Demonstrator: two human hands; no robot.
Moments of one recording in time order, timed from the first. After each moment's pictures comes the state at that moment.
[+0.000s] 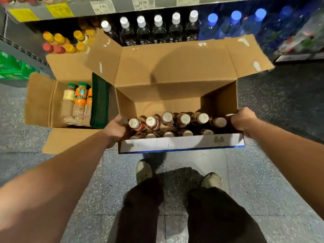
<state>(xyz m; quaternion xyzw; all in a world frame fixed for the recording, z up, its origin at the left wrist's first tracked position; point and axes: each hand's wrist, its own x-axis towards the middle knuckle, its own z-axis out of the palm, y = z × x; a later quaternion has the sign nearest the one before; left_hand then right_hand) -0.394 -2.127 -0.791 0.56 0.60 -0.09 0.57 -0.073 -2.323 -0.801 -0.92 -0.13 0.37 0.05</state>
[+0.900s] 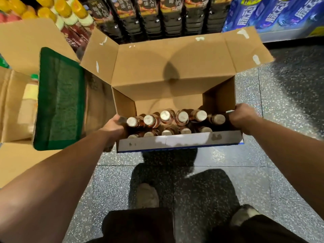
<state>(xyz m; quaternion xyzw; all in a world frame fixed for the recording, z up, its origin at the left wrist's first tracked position) -0.385 -2.049 -1.005 0.62 0.61 -0.14 0.48 -0.072 -2.233 -1.040 -0.90 -0.16 0.40 0.09</state>
